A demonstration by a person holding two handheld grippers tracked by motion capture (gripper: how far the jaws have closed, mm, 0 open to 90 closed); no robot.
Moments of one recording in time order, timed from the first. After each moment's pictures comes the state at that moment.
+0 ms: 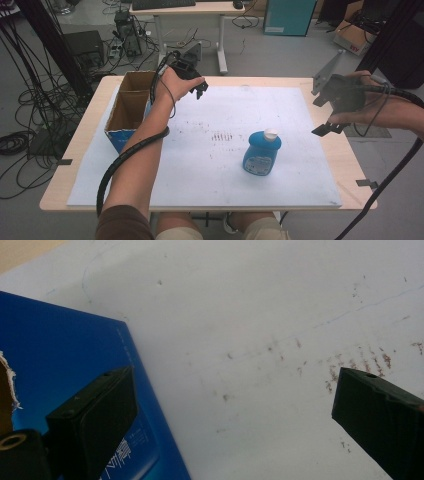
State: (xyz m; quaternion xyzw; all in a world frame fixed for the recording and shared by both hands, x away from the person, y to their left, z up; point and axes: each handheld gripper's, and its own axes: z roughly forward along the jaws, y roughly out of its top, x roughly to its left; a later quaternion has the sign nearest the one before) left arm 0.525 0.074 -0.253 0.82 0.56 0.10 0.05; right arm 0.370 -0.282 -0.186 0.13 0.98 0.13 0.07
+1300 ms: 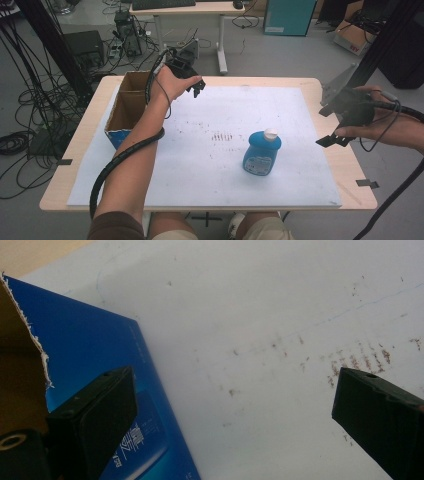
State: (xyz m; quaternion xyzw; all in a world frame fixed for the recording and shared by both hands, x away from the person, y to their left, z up) left arm 0.513 0.082 -0.241 0.82 0.56 0.11 0.07; right arm 0.346 -0.300 -0.205 0.16 0.97 0.16 0.08
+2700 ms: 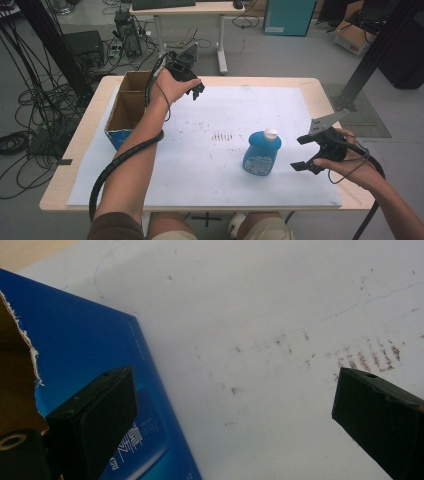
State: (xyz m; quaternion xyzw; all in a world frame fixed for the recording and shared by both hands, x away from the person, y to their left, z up) left arm 0.514 0.083 -0.251 0.82 0.55 0.12 0.06; right arm 0.332 -0.302 -0.324 0.22 0.91 0.34 0.05
